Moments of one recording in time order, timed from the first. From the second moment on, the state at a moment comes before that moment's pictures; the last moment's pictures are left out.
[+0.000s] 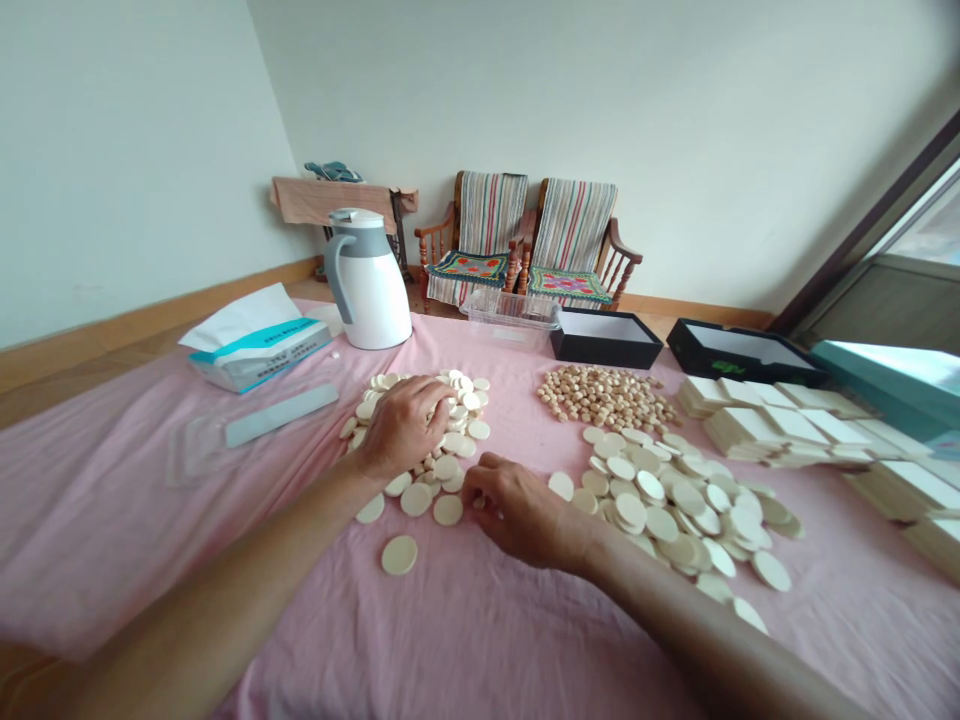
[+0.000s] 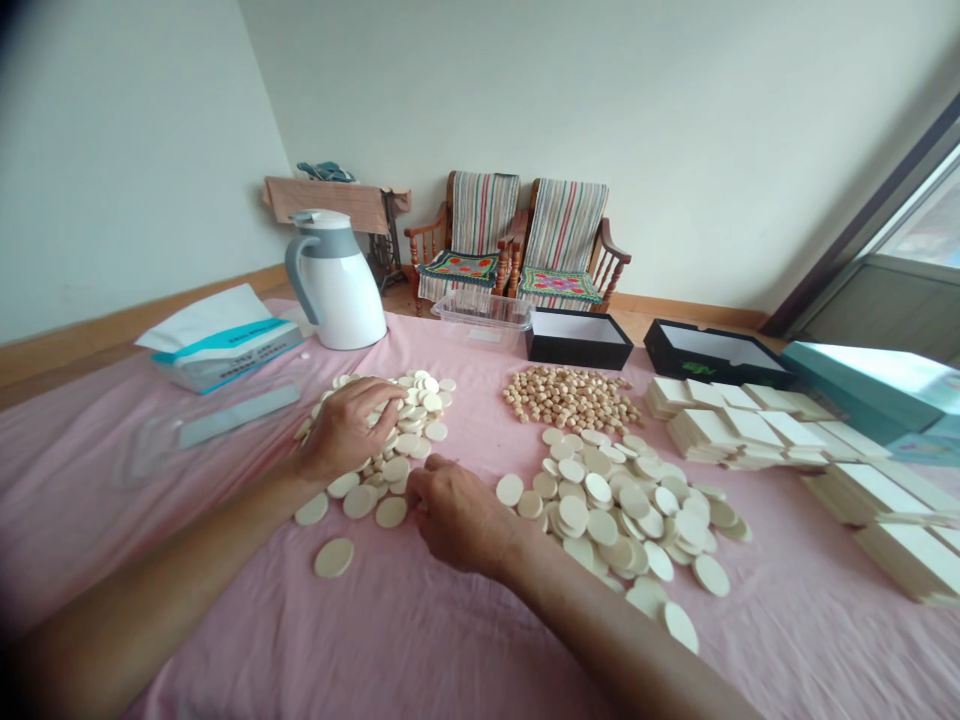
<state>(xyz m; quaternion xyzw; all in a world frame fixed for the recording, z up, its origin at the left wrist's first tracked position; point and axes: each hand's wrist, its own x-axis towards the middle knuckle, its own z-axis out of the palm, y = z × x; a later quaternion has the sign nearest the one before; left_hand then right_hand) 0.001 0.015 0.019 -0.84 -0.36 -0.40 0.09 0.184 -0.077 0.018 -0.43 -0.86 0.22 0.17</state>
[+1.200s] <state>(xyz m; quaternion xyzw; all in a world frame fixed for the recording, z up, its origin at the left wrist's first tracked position) 0.003 0.017 0.013 -0.90 -0.35 -0.25 0.08 0.204 -0.035 0.002 -0.45 -0.88 0.06 0.14</state>
